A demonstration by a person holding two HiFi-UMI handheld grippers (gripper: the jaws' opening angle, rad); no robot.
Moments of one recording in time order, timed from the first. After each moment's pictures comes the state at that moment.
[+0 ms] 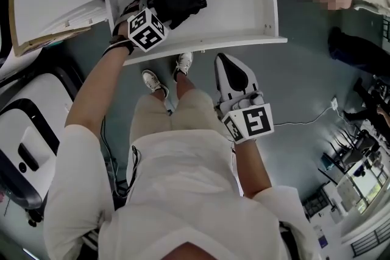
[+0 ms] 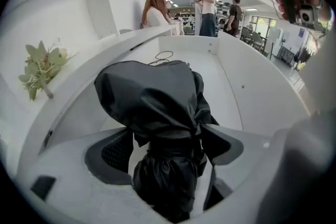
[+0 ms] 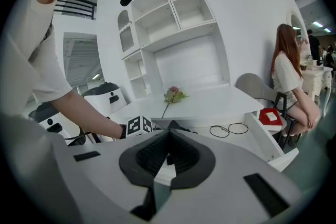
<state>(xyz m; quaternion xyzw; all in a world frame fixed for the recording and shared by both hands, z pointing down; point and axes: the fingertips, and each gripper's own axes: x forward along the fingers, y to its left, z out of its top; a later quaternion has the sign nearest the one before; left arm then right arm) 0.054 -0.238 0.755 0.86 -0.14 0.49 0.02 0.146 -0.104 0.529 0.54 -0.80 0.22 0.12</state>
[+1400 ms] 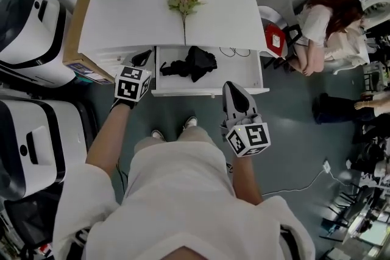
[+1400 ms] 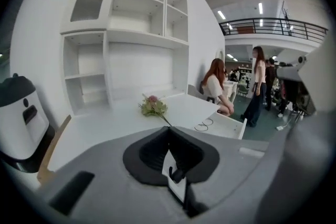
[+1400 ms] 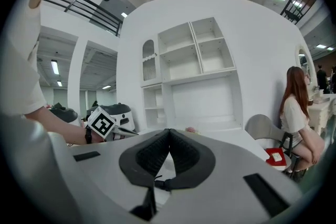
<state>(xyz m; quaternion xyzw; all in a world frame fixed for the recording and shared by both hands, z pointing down) -0.133 -0.190 0.439 0.86 -0.45 0.21 0.12 0.079 -0.056 0.332 0.55 -0.83 0.08 0.03</state>
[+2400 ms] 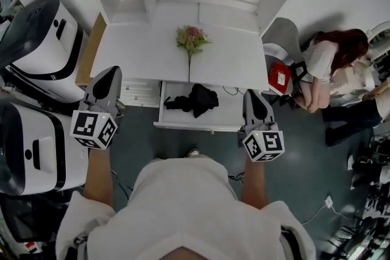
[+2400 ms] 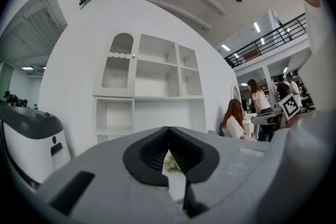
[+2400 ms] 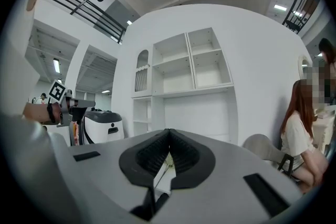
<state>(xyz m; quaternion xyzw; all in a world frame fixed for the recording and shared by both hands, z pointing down) -0.203 -0.158 0.215 0.83 -0.56 0.02 -0.02 0.156 -0.146 0.270 0.55 -0.83 0.02 0.00</state>
